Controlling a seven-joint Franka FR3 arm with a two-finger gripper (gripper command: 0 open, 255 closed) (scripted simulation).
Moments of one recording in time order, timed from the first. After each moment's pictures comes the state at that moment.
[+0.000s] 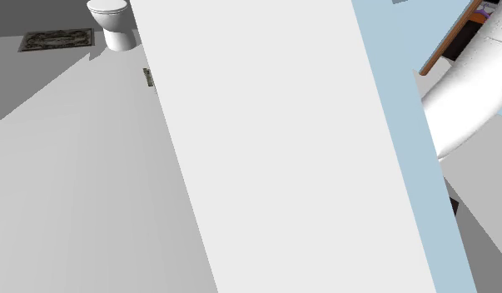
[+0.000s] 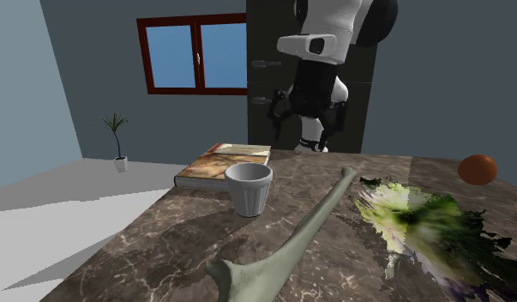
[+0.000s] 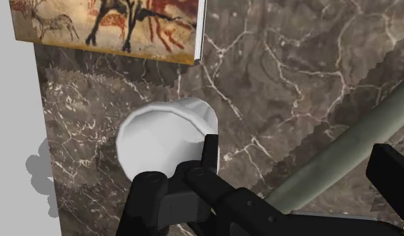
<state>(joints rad) -0.24 0.05 -0.19 -2.04 -0.19 2.08 -0.06</state>
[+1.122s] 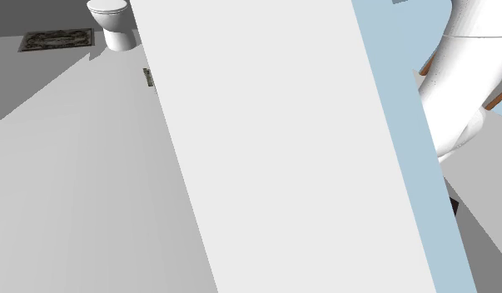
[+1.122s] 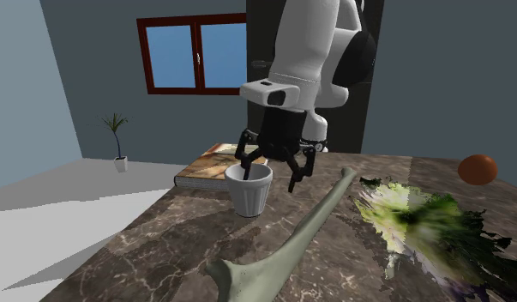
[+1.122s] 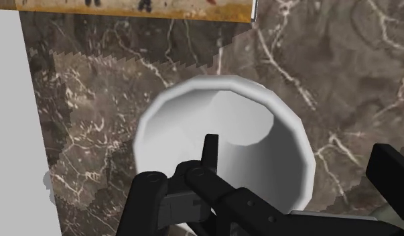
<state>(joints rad) -0.30 0.30 -0.23 -1.91 -0.17 2.21 -0.08</state>
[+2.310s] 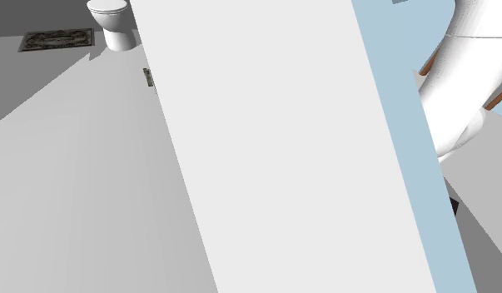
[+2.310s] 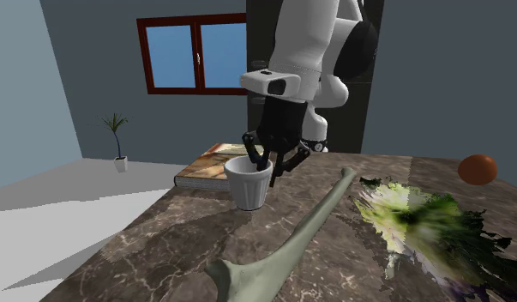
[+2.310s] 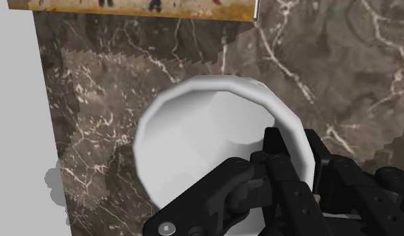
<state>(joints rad) -0.29 0.28 -0.23 -1.90 -0.17 2.18 -0.09</state>
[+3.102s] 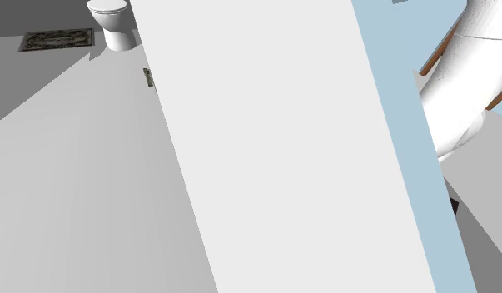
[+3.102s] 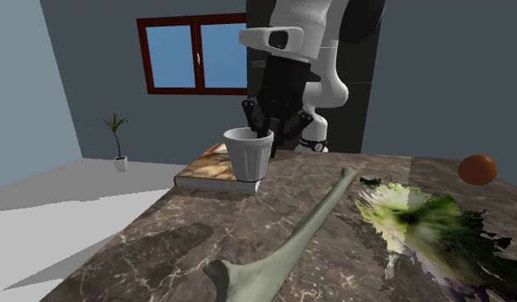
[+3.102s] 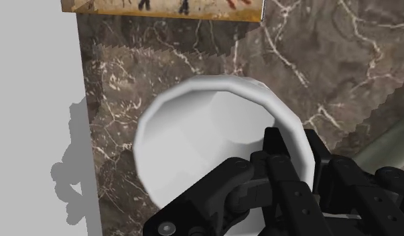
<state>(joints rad) -0.29 0.22 -0.23 -1.82 -0.18 2.04 -0.11</state>
